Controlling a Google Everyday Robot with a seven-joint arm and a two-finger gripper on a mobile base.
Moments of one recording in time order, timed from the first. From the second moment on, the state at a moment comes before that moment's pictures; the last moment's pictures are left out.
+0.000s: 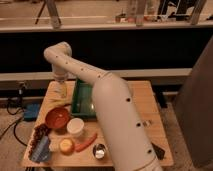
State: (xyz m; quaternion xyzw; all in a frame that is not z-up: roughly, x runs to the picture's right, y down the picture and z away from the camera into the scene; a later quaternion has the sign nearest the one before) arm -0.264 -0.008 0.863 -0.31 -0.15 -0.09 0.94
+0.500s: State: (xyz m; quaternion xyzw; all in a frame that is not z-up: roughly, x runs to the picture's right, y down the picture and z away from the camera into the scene) arm -0.270 0.000 0.864 -0.24 -0.16 -0.02 0.96
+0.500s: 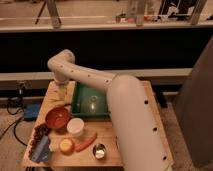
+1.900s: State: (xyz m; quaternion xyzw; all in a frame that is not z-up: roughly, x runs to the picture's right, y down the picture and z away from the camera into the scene) arm -0.298 0.018 0.902 -0.24 -0.22 -0.17 0.93
